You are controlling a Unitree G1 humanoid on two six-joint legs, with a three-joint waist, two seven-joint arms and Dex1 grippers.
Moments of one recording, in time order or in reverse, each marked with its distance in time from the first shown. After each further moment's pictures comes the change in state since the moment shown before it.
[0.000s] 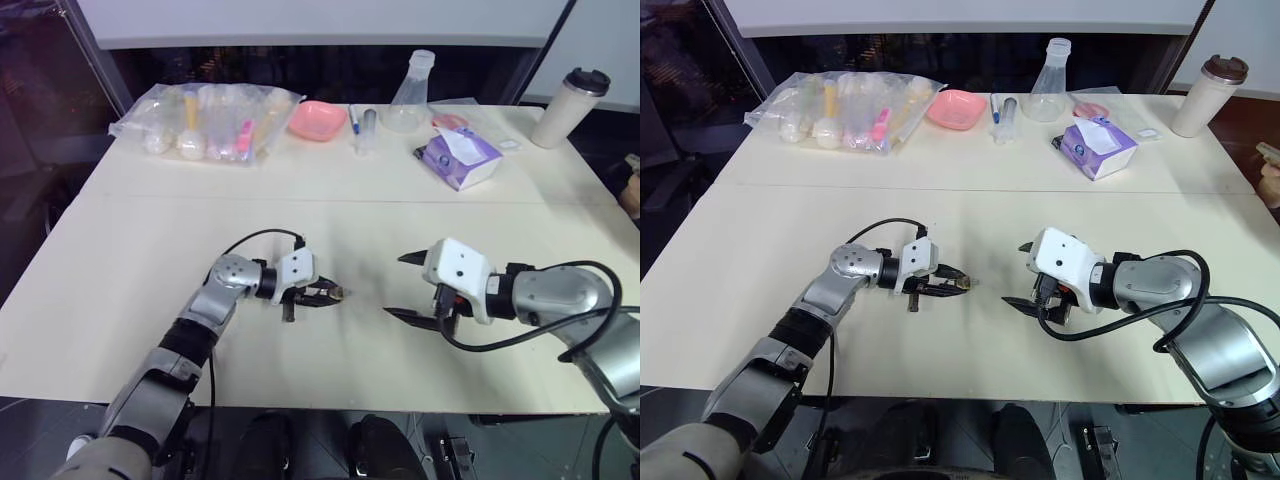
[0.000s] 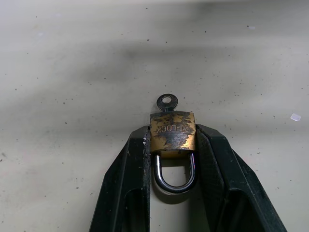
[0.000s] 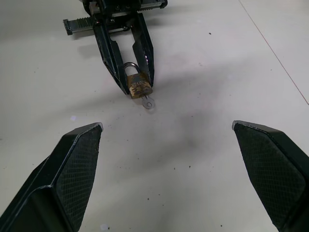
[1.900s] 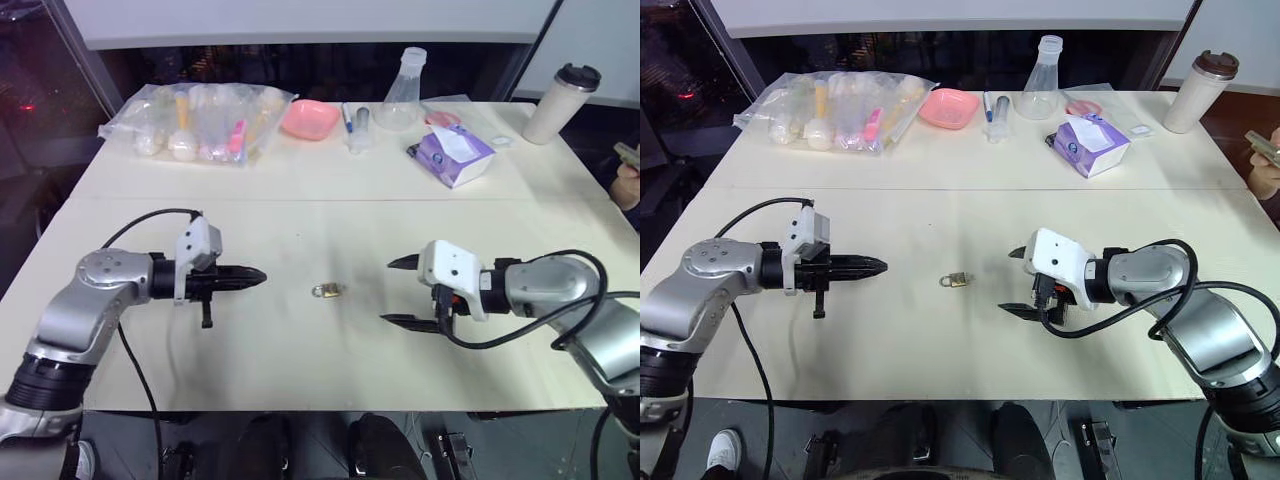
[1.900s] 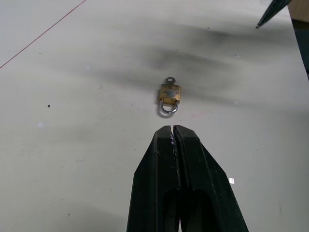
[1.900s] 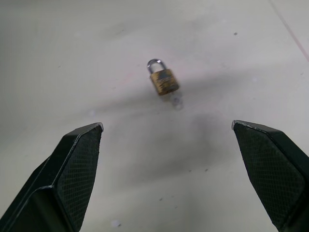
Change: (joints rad) left arm 0.278 0.443 0.310 -0.628 -0.398 0.486 0.001; right arm -0.057 -0.012 0.050 0.100 0.017 -0.081 0.109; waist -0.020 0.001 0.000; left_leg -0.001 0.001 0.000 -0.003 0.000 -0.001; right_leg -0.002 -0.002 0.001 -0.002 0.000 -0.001
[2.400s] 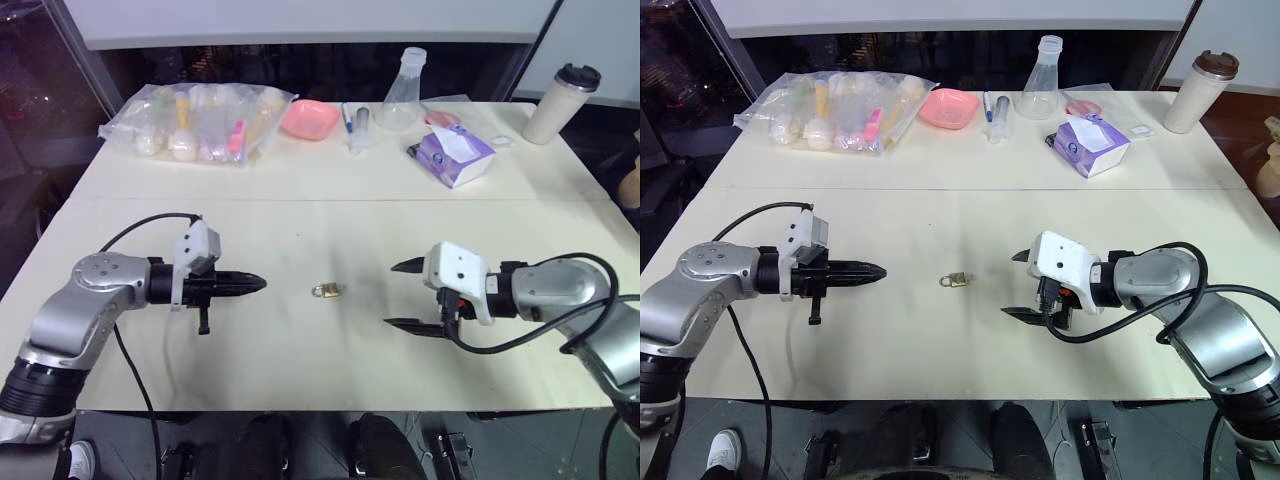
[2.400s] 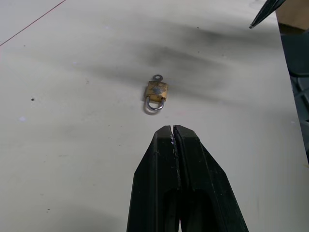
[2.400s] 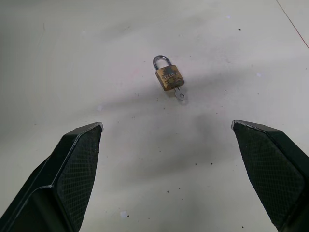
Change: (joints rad) left arm 0.028 0.040 0.014 -0.042 -0.054 0.065 -0.001; right arm 0.032 -0.028 -0.031 -0.019 0.026 0.017 0.005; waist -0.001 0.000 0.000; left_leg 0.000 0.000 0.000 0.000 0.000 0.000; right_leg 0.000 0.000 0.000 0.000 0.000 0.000
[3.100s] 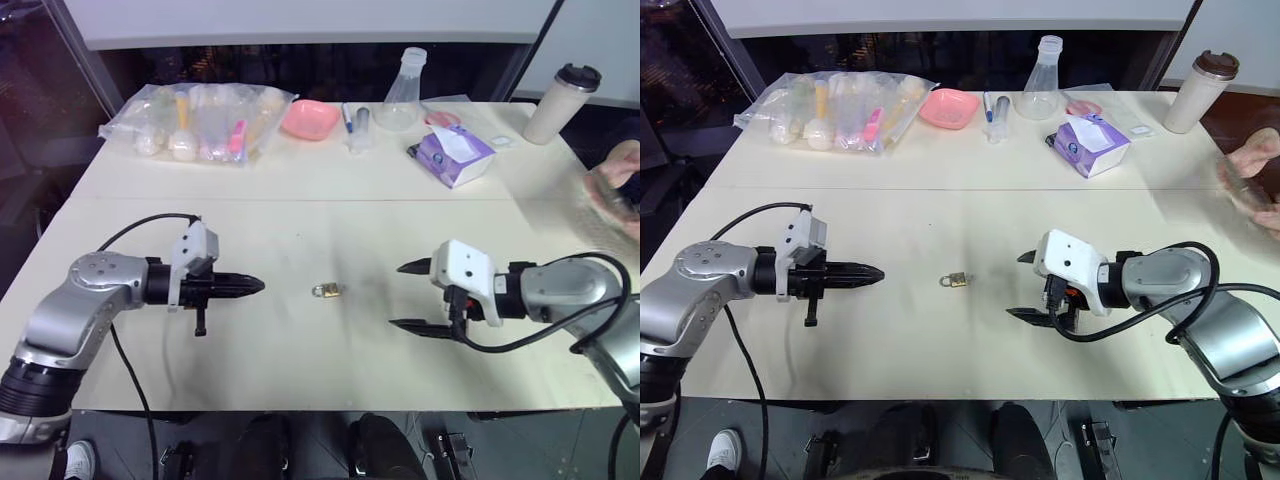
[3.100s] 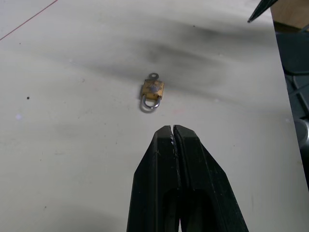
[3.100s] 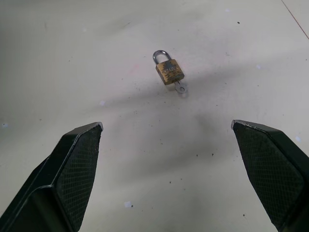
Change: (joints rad) left arm 0.001 0.002 0.000 -0.004 -0.014 0.010 -0.011; right arm 0.013 -0.021 -0.023 -0.022 0.038 0.038 0.005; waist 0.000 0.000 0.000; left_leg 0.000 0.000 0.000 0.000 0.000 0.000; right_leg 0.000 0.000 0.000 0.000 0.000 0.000
